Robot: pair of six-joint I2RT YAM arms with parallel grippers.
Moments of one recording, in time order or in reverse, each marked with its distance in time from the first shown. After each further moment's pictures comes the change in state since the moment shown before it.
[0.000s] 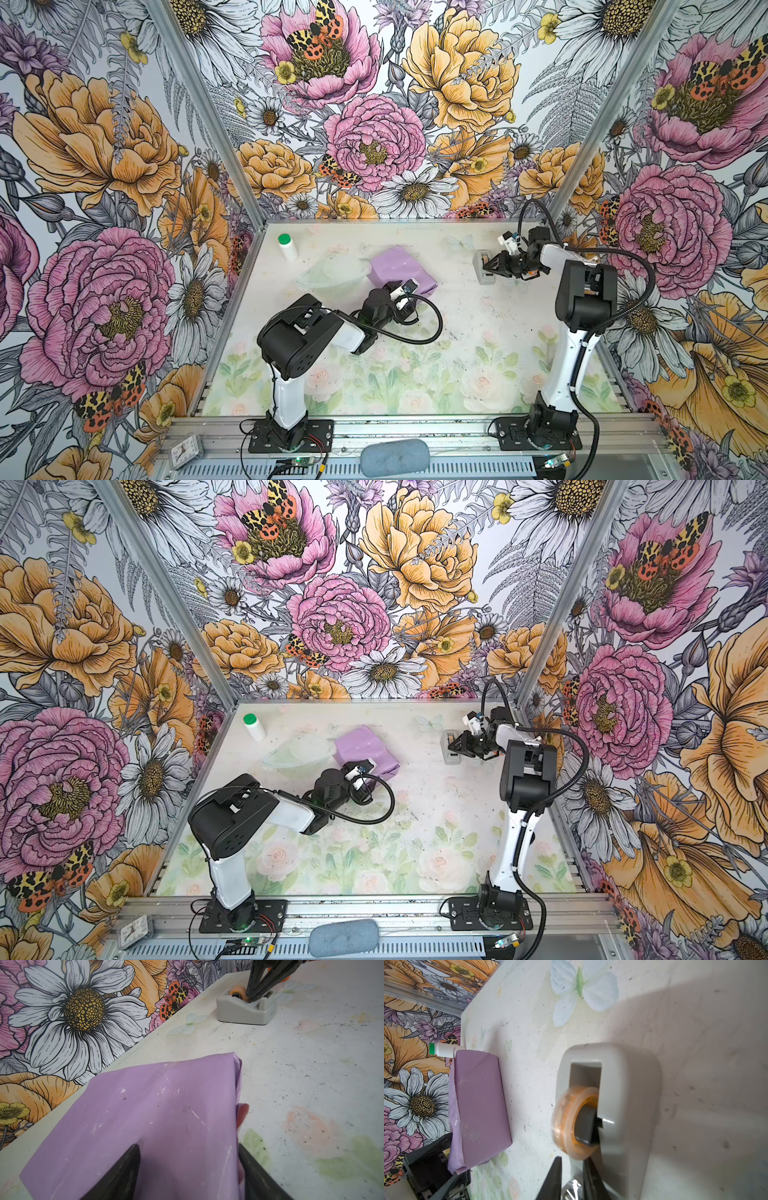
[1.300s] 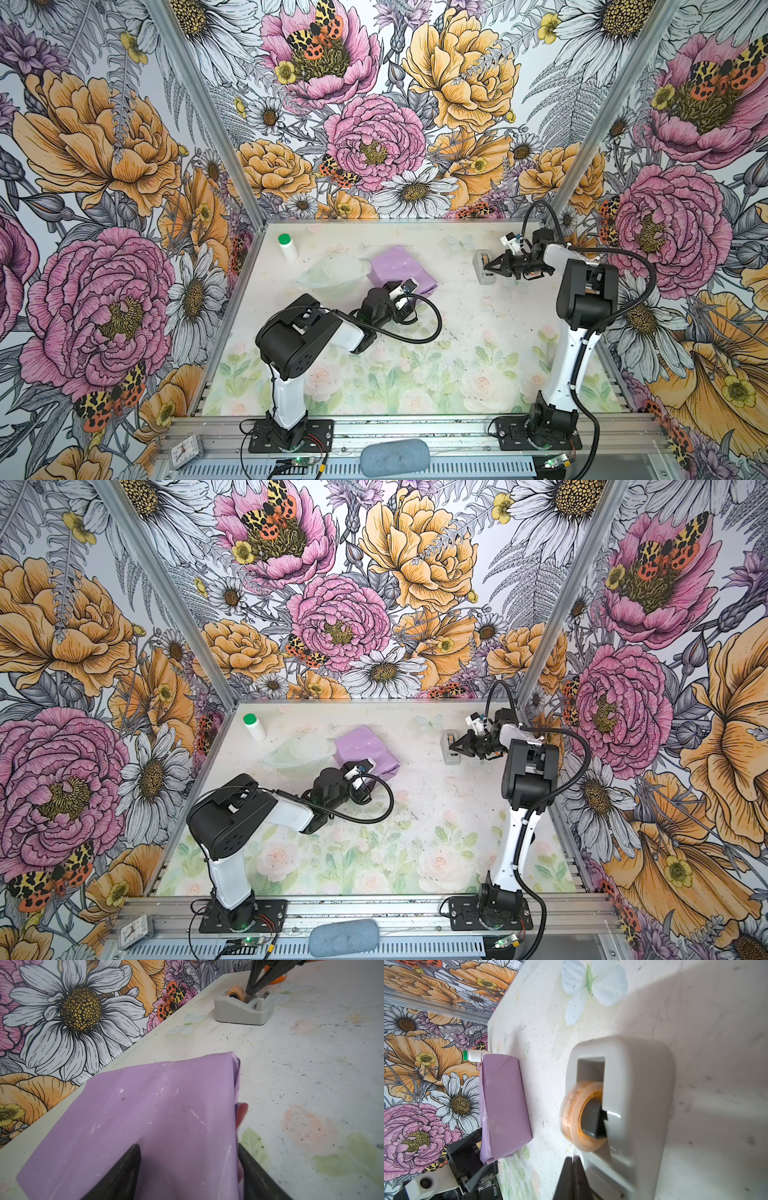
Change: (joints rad) left arm 0.009 -0.008 0.000 -0.011 0.021 0.000; right arm -0.028 0.024 0.026 -0.047 -0.124 0.037
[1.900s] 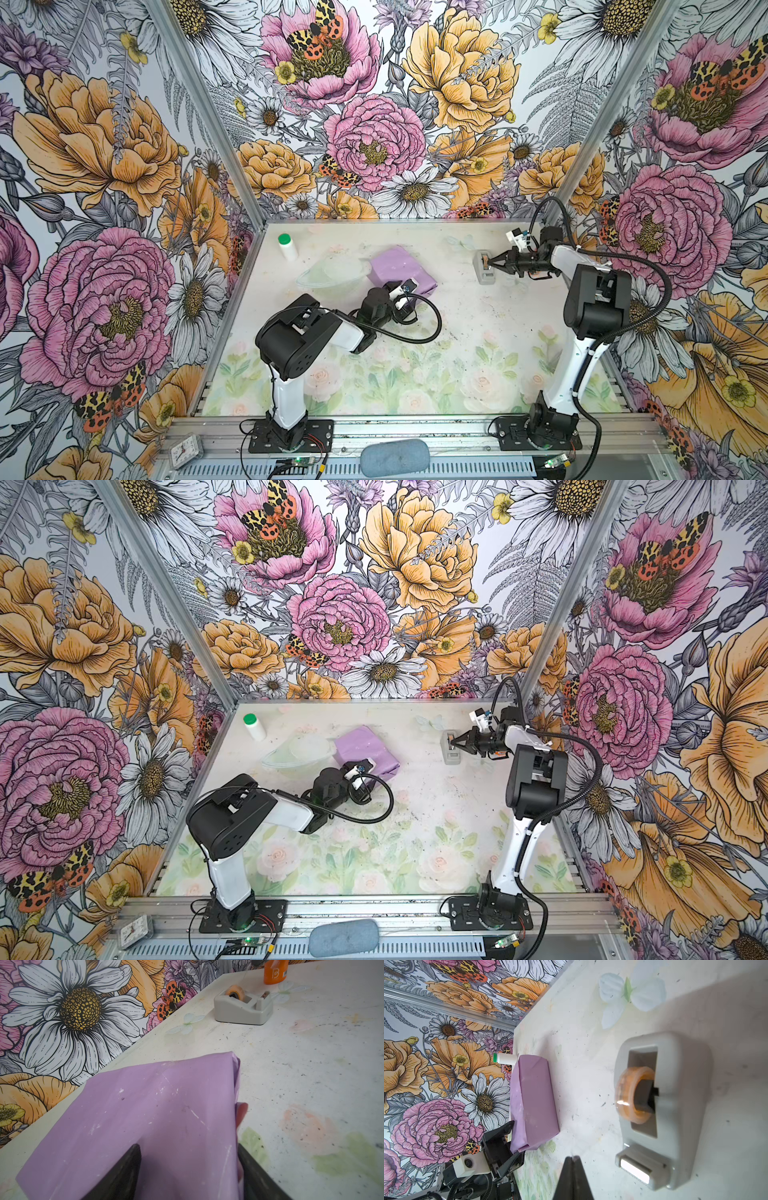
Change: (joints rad) left arm 0.001 -0.002 0.000 -0.003 0.003 0.000; right arm -0.022 -0.148 -0.127 0.049 -0.082 0.051
